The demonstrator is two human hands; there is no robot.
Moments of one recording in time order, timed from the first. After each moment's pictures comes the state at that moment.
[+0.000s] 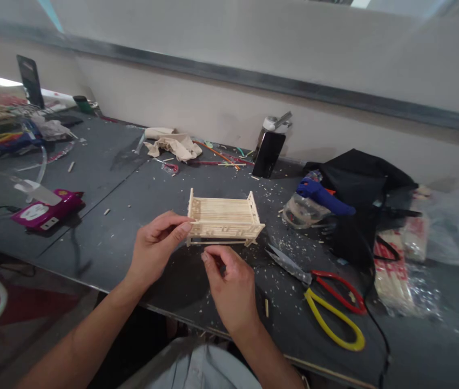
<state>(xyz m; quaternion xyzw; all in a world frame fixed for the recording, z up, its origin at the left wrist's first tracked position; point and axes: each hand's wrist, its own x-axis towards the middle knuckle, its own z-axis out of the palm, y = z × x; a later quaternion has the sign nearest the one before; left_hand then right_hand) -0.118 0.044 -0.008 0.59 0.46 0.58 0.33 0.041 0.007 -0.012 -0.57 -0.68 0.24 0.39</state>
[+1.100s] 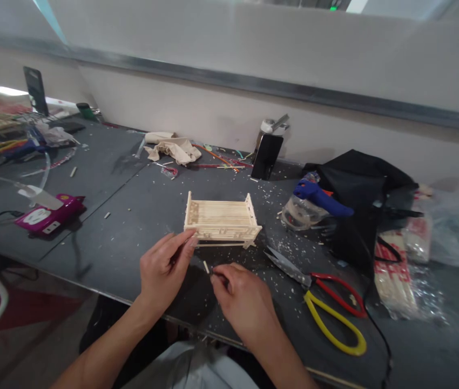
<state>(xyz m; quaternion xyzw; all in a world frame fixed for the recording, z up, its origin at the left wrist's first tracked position) -0.092 0.018 -0.015 0.68 0.54 0.51 0.01 0.073 0.002 -0.006 -0.57 -0.76 0.25 0.20</state>
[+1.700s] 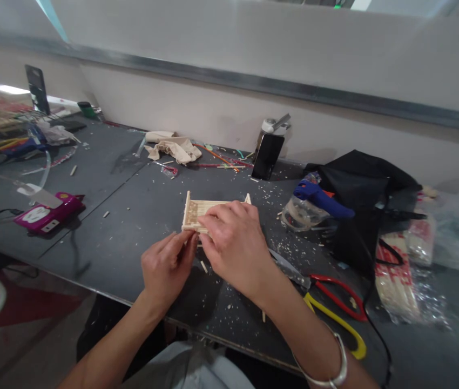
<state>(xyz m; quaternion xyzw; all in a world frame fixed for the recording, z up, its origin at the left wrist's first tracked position) -0.083 0.026 -0.019 0.68 0.56 0.46 -0.11 0.060 0.059 0.058 -0.39 -0.89 -0.03 0.24</state>
